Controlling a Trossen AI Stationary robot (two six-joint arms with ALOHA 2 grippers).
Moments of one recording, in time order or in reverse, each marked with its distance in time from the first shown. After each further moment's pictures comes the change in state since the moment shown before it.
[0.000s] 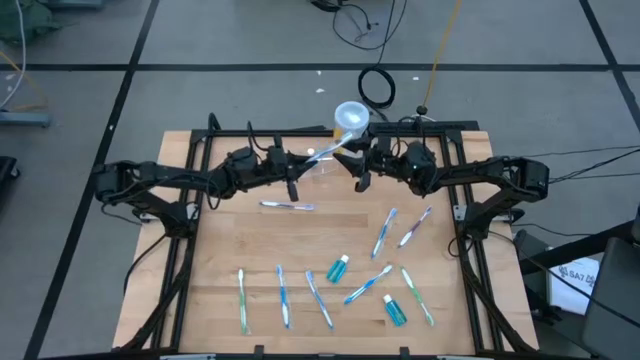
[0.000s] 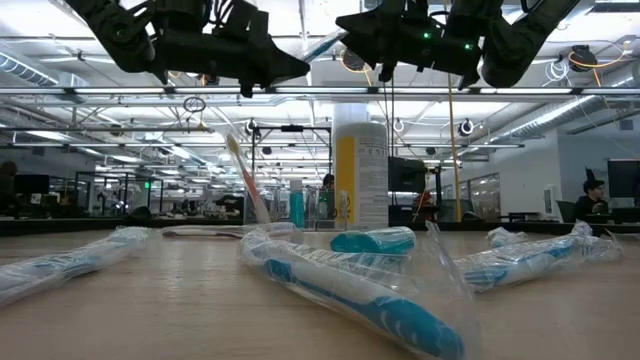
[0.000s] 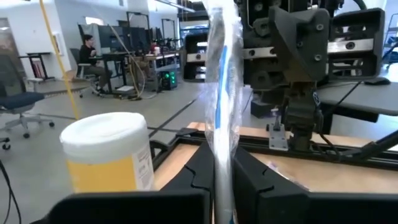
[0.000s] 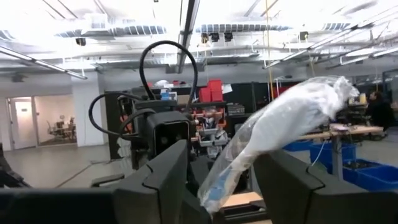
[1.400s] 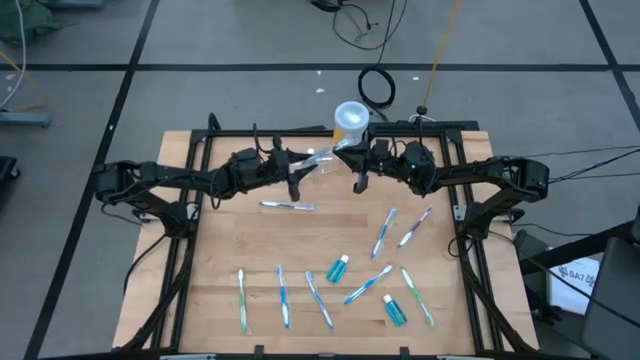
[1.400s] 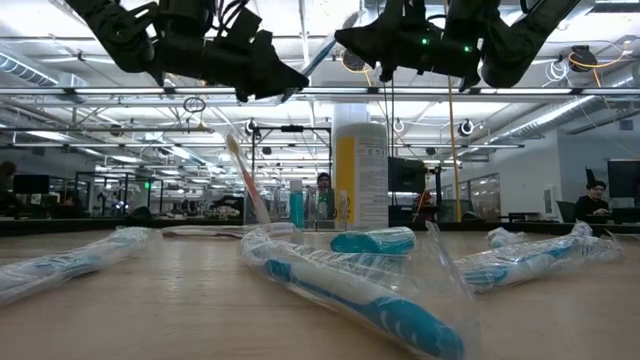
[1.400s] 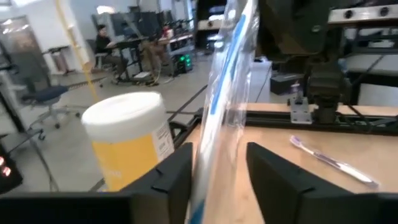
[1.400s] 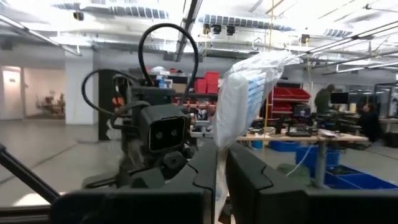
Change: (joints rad) left arm -0.011 0.000 0.000 -0.086 -0.076 0.081; right arm -0.016 0.000 0.000 -0.047 0.005 -0.124
